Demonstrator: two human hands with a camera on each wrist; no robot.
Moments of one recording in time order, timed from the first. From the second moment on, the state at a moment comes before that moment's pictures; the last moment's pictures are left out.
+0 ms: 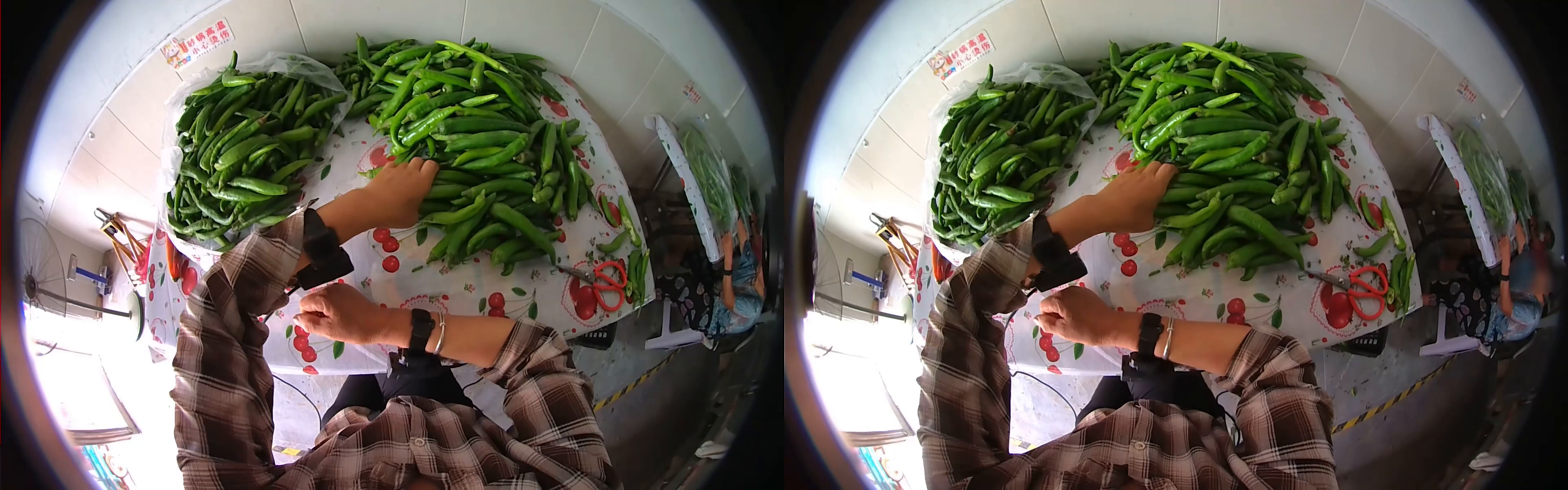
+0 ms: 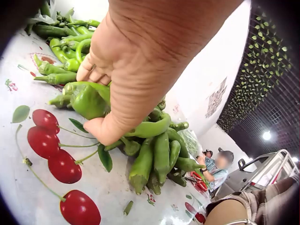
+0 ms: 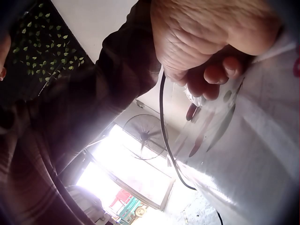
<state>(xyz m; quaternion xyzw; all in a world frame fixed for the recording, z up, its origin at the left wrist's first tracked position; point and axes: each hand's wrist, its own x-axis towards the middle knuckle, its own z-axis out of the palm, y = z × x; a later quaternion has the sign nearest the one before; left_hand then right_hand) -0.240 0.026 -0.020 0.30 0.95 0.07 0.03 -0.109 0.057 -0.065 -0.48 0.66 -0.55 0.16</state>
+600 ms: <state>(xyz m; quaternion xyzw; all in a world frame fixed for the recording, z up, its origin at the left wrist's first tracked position) -0.219 -0.057 -0.006 0.12 0.90 0.41 0.09 -0.110 0.061 -0.055 -0.46 0.68 -0.51 0.26</state>
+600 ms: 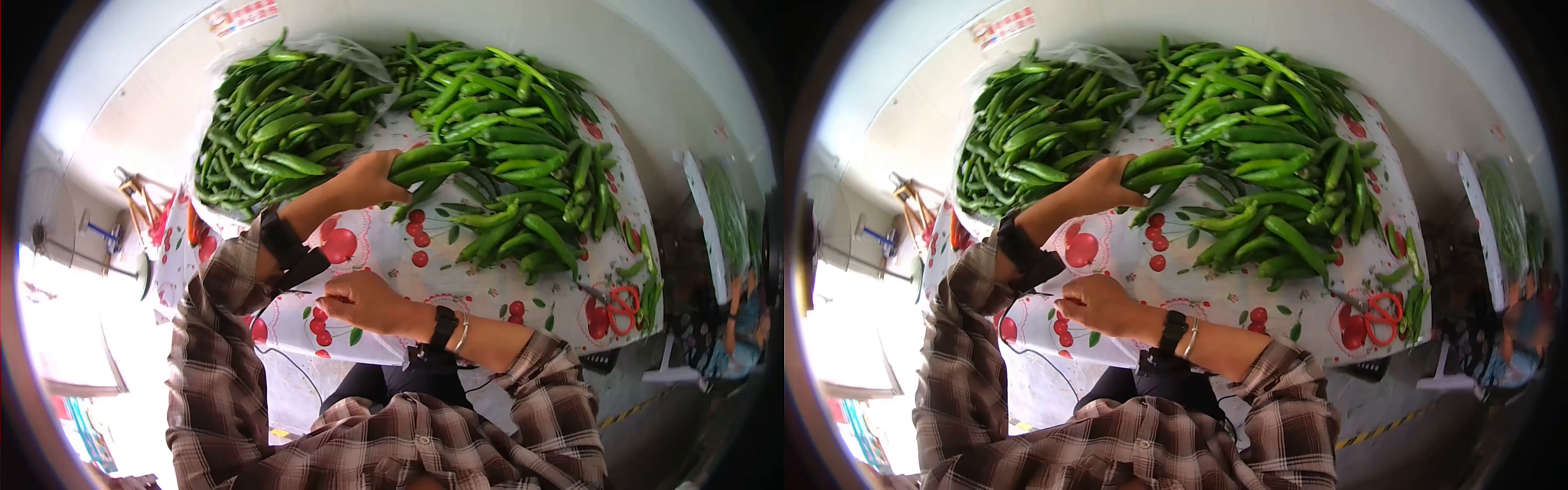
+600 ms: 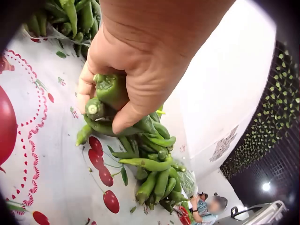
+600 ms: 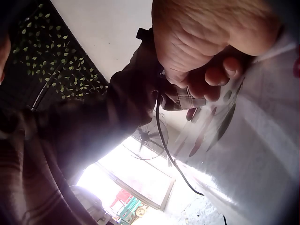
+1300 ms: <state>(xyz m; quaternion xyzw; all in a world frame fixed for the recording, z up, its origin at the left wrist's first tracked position) -0.127 -0.207 0.030 0.01 0.87 0.47 -0.13 -0.109 0.056 -0.056 -0.43 0.65 -0.56 0.29</state>
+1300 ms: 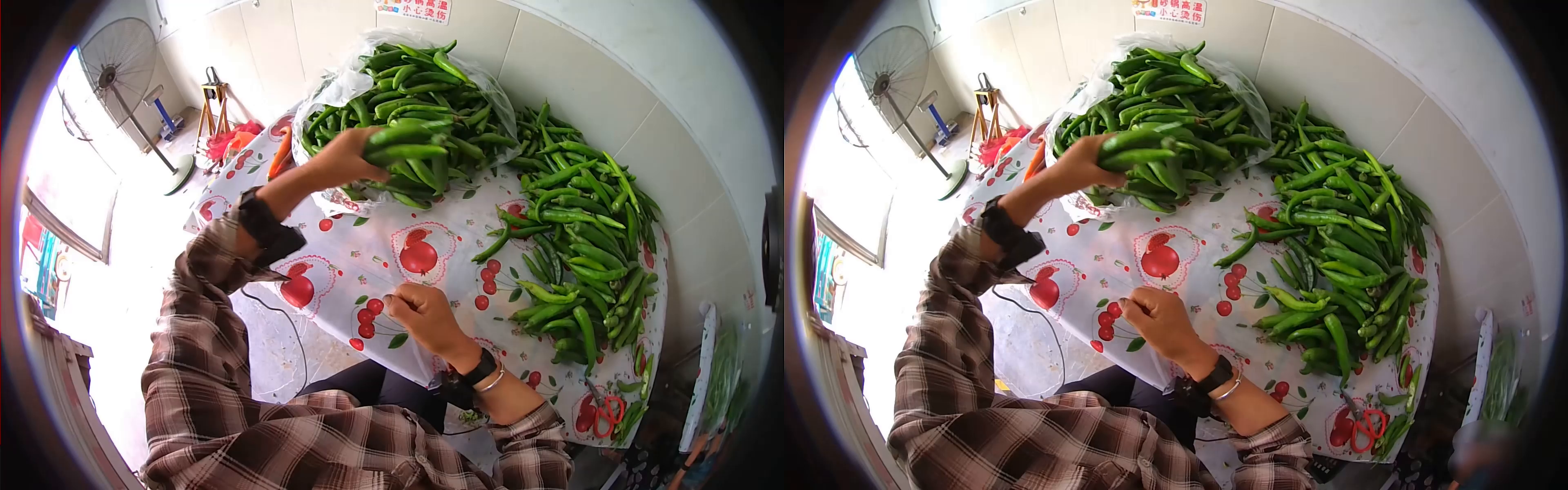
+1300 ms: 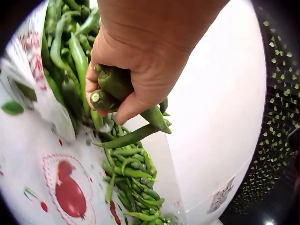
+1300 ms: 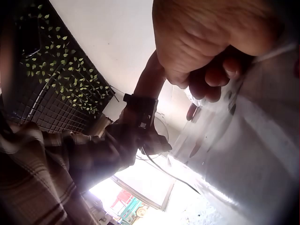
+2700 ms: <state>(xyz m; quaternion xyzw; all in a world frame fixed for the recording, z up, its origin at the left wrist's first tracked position) -0.097 -0.293 0.046 0.00 0.97 0.18 -0.17 -0.110 0.056 -0.060 -0.44 0.64 -0.56 0.29</state>
